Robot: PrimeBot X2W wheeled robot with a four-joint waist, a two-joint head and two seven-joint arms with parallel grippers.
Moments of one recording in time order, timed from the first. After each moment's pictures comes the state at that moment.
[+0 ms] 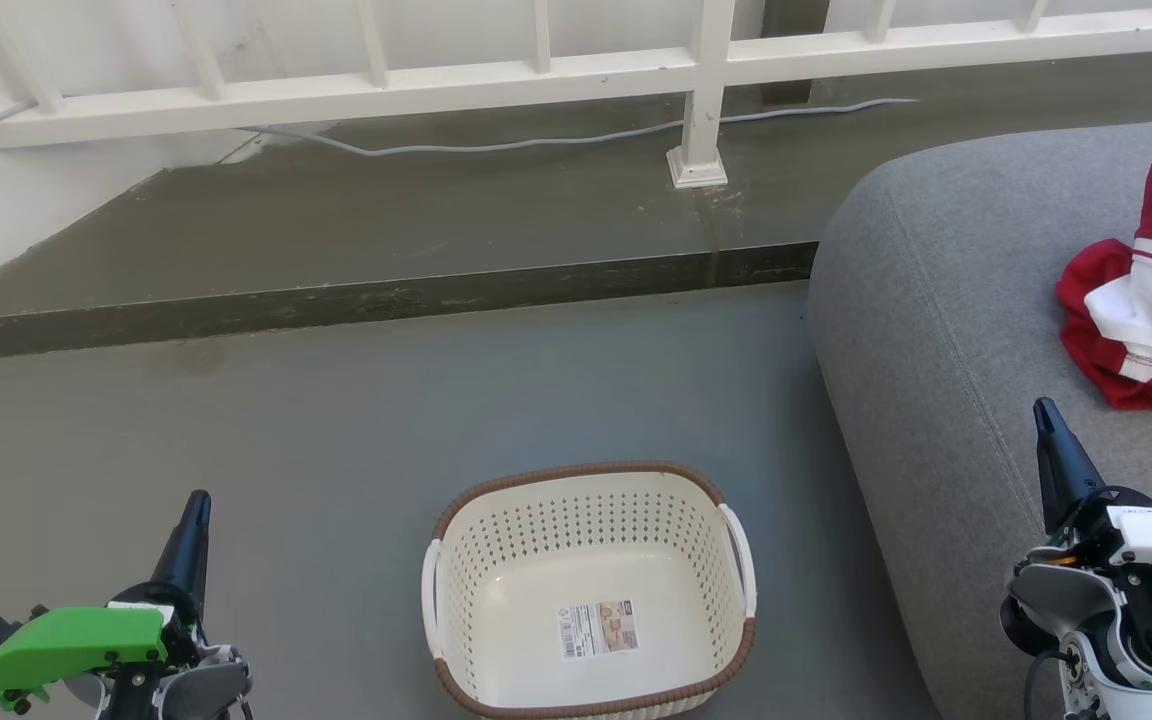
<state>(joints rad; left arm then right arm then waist) -0.04 0.08 0.00 0.27 -1.66 -0.11 0.05 -0.06 -0.06 -0.11 0.28 1.62 0.12 0.08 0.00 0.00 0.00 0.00</state>
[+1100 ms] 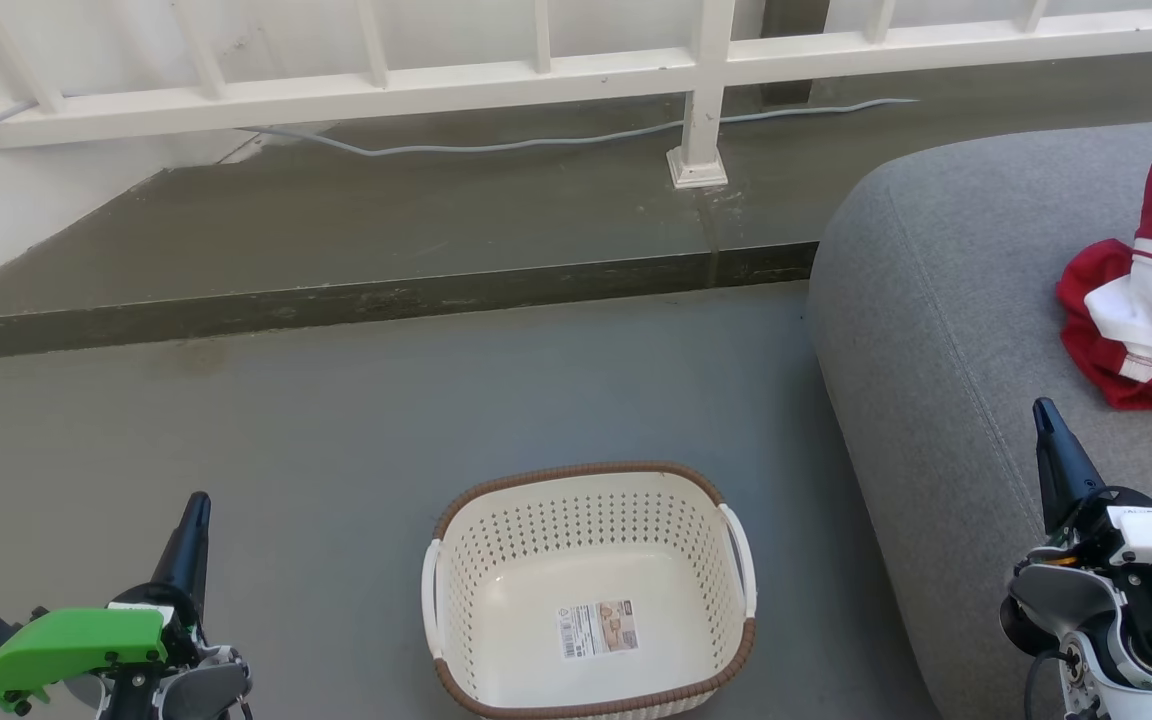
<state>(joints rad) -0.05 0.08 0.01 0.28 -1.66 -0.12 0.05 -0.06 -0.06 -0.11 0.28 1.62 0.12 0.09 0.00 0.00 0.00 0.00</state>
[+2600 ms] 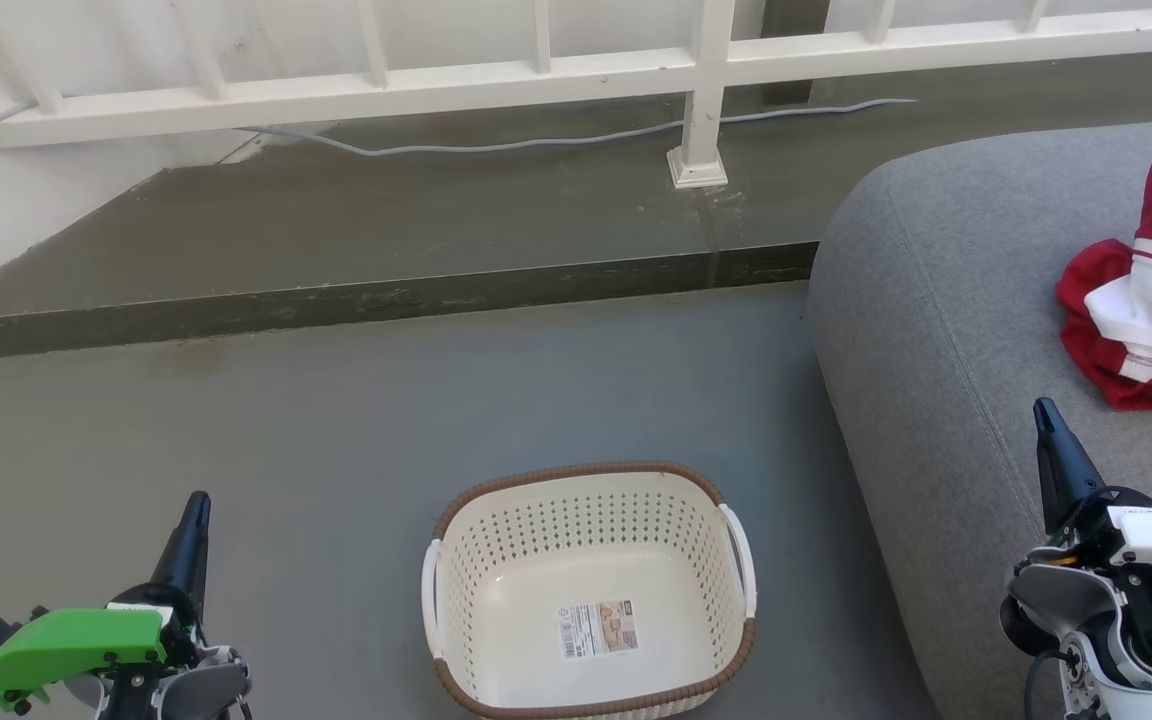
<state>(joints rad) -0.05 0.08 0.01 0.28 -1.66 -0.12 0.06 -0.06 -0.06 -0.11 0.28 1.62 0.12 0.09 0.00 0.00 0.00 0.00</state>
